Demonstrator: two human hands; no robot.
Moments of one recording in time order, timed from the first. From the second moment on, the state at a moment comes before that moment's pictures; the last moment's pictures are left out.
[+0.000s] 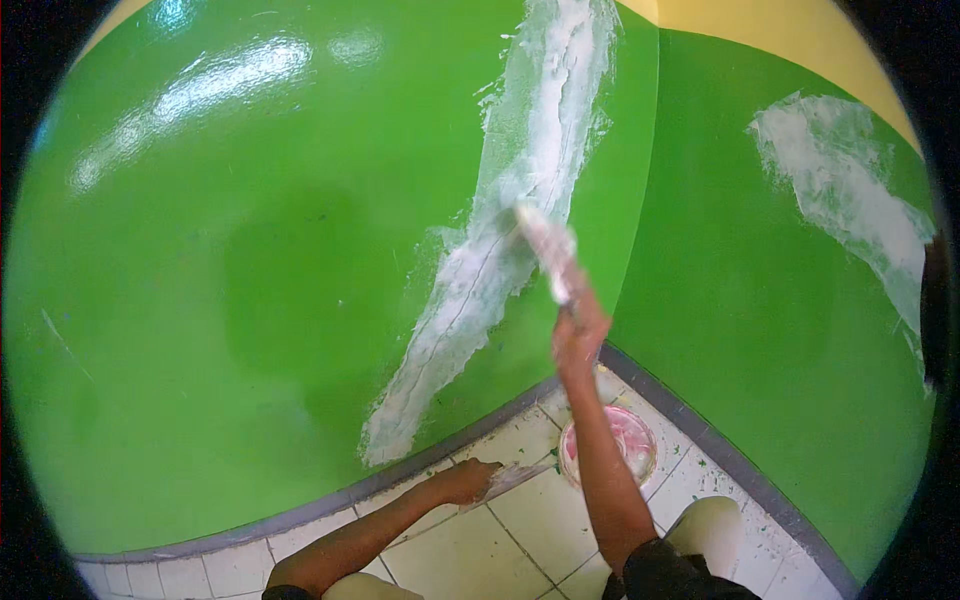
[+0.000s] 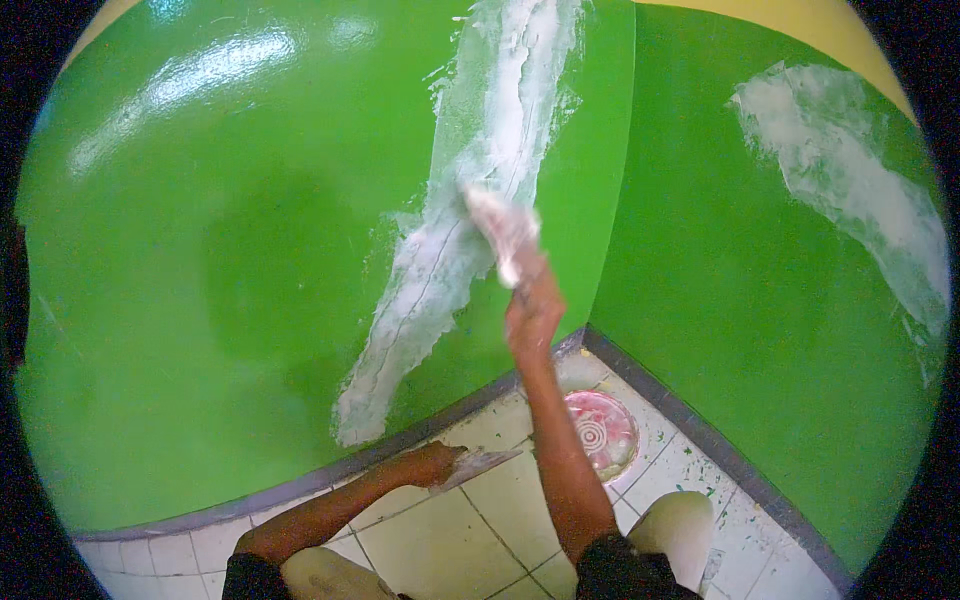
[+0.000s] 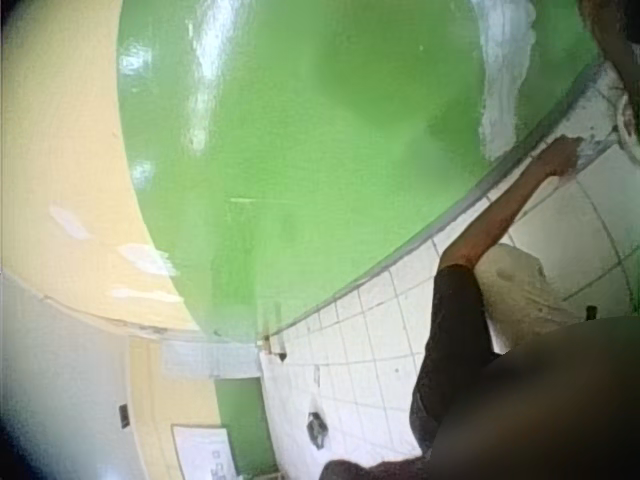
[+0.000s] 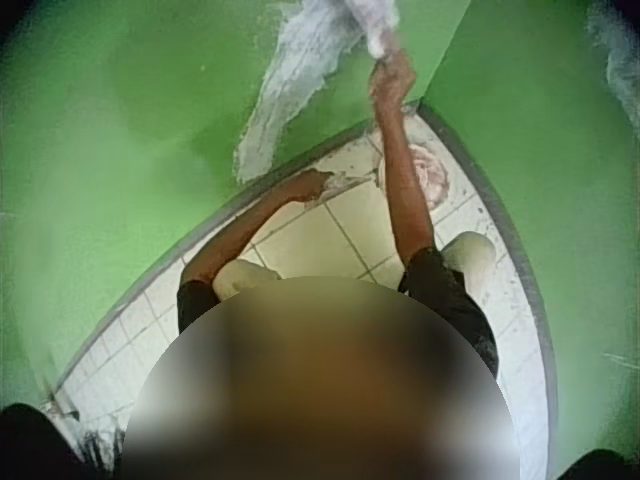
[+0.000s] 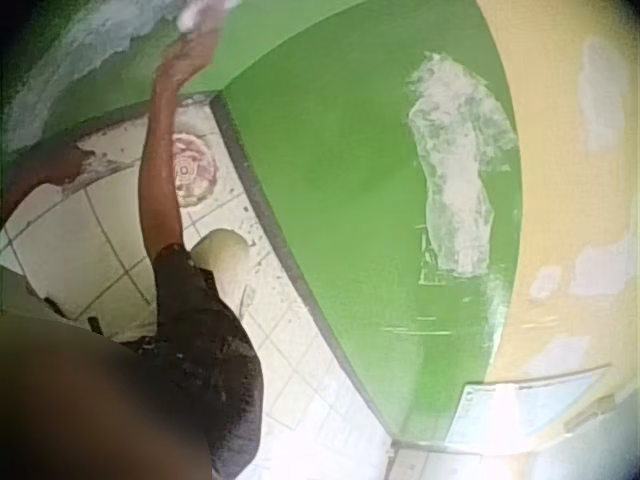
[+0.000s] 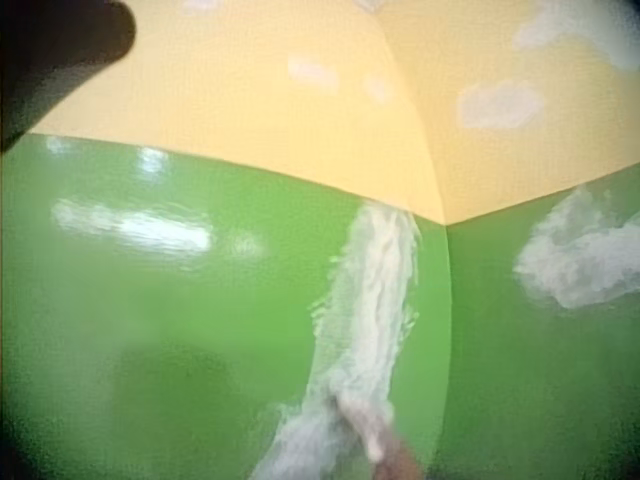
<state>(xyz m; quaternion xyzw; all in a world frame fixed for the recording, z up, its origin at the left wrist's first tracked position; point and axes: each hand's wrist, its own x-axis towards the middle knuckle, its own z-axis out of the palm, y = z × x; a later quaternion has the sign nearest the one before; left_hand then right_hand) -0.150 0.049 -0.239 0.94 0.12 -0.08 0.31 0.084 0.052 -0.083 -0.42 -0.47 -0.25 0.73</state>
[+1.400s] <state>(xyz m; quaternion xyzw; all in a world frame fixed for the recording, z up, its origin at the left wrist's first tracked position) -0.165 0.057 -0.265 0.96 0.09 -0.11 0.26 -0.011 0.079 -0.138 -0.46 -0.50 -0.23 0.70</state>
